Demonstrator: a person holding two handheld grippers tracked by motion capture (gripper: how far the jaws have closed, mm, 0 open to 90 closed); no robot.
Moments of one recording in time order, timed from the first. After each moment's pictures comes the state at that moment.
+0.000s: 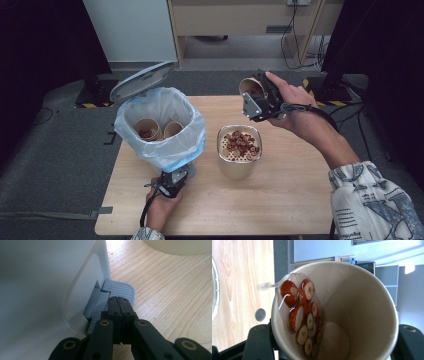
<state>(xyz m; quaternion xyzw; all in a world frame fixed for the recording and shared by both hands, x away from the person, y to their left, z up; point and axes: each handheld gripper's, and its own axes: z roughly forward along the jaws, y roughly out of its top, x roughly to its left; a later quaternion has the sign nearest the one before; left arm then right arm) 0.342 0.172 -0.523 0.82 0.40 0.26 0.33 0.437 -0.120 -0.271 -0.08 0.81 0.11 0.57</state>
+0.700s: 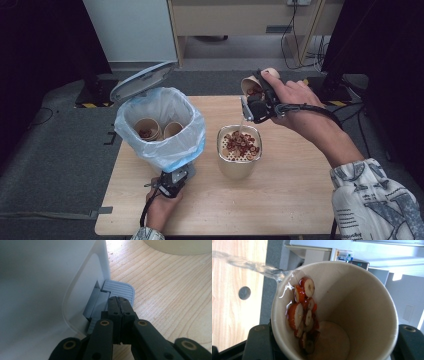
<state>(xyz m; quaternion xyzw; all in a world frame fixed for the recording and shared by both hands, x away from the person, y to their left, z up) 0.342 0.171 -0.523 0.82 0.40 0.25 0.33 0.433 -0.114 -0.269 -0.13 0.79 0.02 0.60</state>
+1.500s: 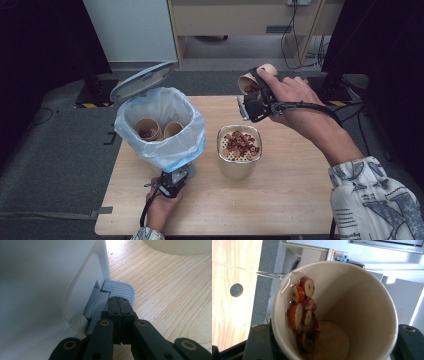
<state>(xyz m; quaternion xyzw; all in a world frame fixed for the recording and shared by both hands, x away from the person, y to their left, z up) 0.342 0.171 -0.523 0.82 0.39 0.25 0.33 0.430 -0.105 -0.259 -0.15 0.78 0.00 0.61</state>
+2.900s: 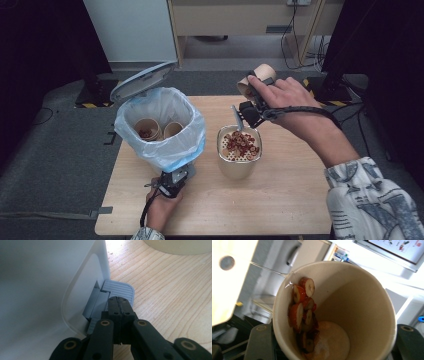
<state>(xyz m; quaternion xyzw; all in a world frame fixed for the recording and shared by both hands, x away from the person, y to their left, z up) 0.342 0.171 -0.523 0.82 0.40 0.26 0.33 0.429 -0.091 -0.280 -0.23 0.74 -0.11 0.63</state>
